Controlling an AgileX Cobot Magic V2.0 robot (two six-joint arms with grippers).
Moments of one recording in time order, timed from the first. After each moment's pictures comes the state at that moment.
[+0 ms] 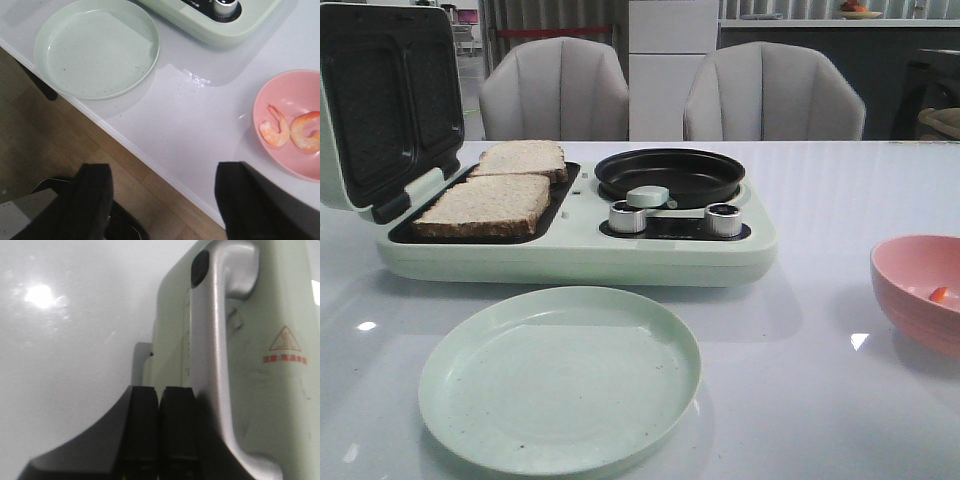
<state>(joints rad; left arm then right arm) 0.25 1.79 -1.61 -0.76 0.98 0.43 0.47 0.64 -0.62 0.16 0.80 -0.16</state>
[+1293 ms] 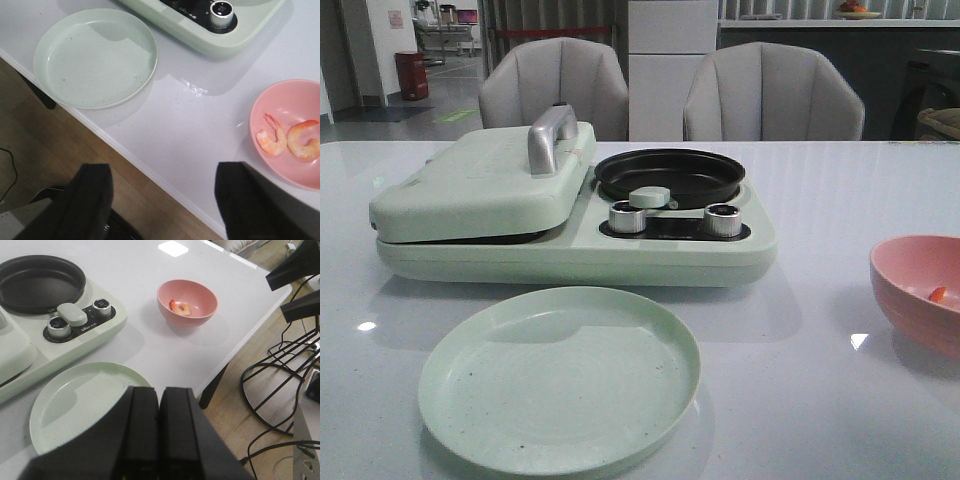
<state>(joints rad) -0.49 0.71 -0.67 -0.77 0.69 0.68 0.47 0.64 -0.62 0.16 0.77 -0.15</state>
